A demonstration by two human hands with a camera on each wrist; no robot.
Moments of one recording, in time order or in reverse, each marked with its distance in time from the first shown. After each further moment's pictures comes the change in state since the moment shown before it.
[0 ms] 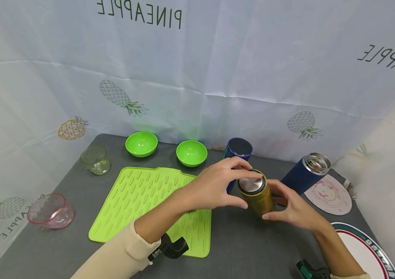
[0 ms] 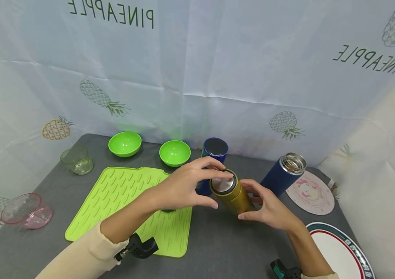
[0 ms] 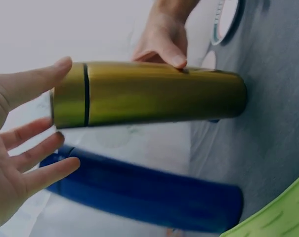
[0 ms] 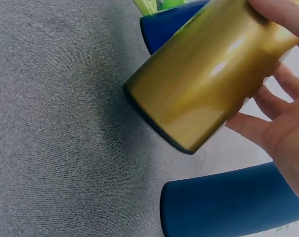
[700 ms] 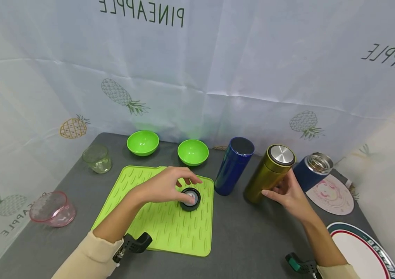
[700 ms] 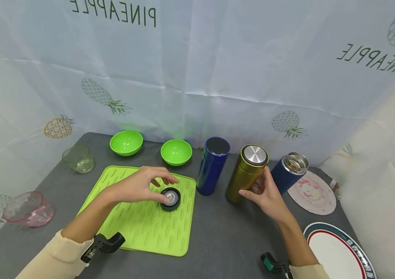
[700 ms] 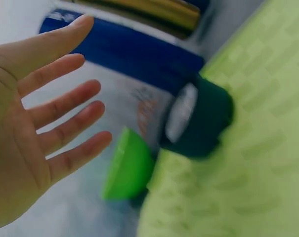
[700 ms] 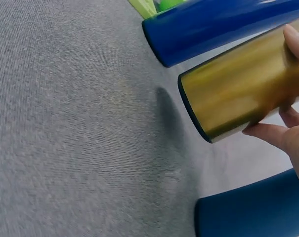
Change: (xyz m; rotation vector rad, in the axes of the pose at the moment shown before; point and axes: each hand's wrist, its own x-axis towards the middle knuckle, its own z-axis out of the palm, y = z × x) left_hand -0.085 -0.076 -0.027 -0.188 -0.145 -0.328; right_hand 0.025 0.018 0.012 0.384 0.264 -0.092
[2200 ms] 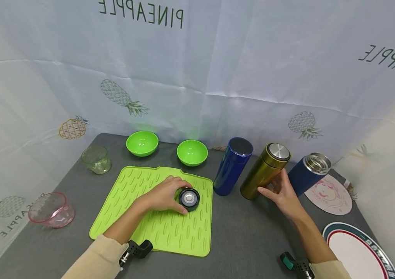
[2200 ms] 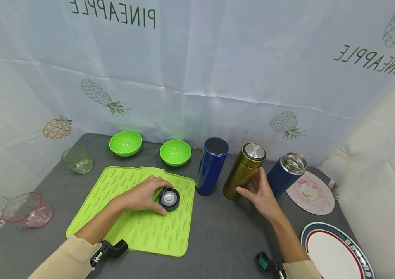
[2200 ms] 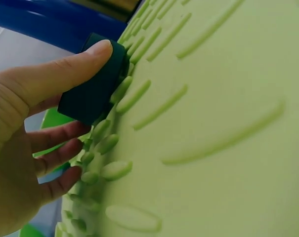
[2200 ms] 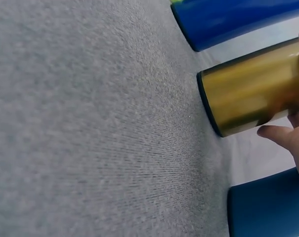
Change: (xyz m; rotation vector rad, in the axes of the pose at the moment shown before) left_hand 0.001 -0.058 0.045 0.131 0.015 -0.173; right_hand 0.000 0.023 0.005 -0.038 0.054 0.062
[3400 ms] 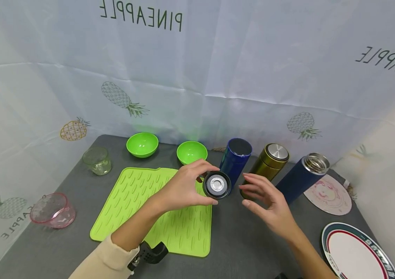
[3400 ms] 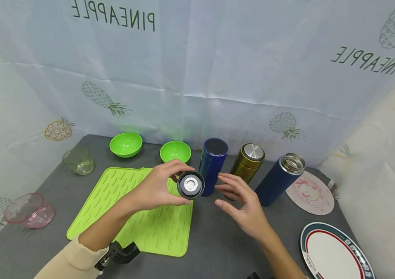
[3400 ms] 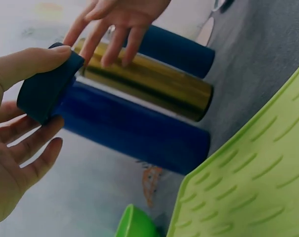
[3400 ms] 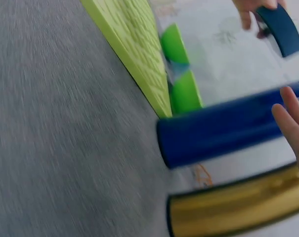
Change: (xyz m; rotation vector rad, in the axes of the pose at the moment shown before) left_hand 0.006 0.099 -0.027 -0.159 0.303 0.327; right_hand -0.021 -0.075 0.061 -0.109 -0.066 -0.255
